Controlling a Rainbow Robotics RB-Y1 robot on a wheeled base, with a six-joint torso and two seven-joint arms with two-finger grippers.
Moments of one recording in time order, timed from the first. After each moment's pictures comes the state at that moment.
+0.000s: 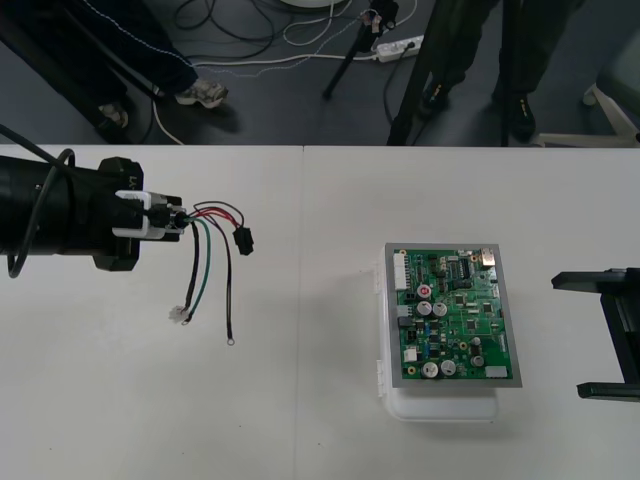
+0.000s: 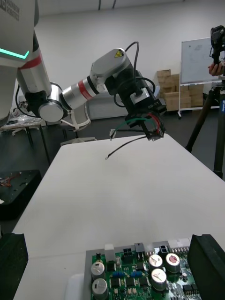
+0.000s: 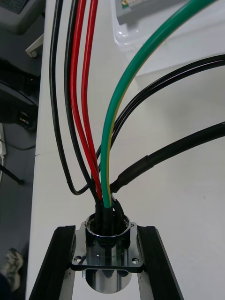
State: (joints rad) right arm 0.13 -0.89 -0.08 -1.64 0.67 -1.56 0.25; left arm -0.26 0.54 0.21 -2.04 -1.93 -1.54 0.11
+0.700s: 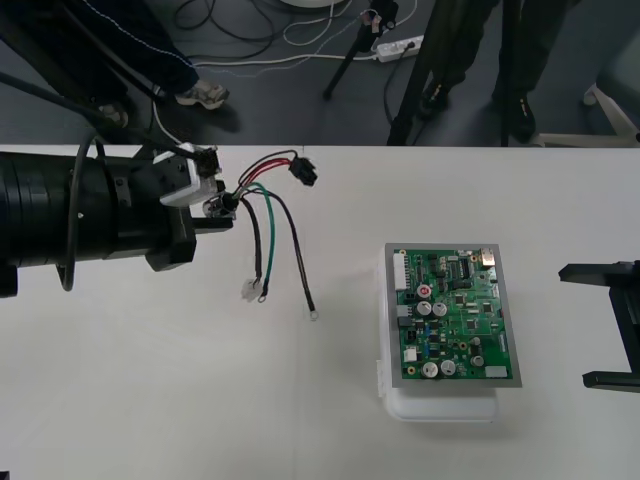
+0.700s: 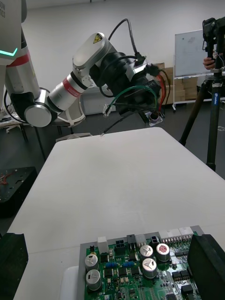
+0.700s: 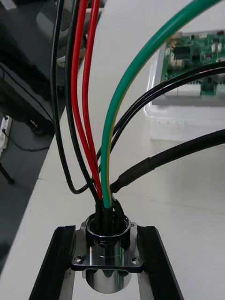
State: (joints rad) right arm 0.13 -0.88 -0.13 -1.64 0.69 -1.56 0.19; left arm -0.26 0.38 0.17 -2.26 -2.04 -1.55 0.54
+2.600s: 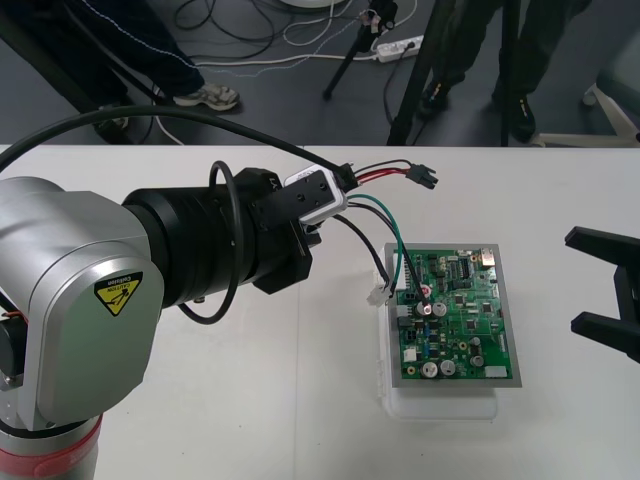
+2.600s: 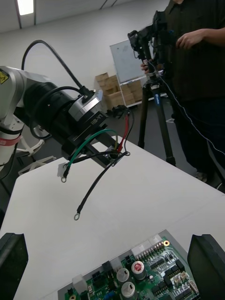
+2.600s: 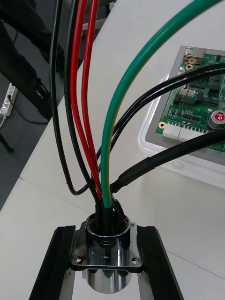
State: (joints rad) right arm 0.27 -0.88 -0.17 -1.84 0.58 -1.22 0.00; left arm -0.26 0.16 -0.24 -2.39 -2.66 -1.55 0.87
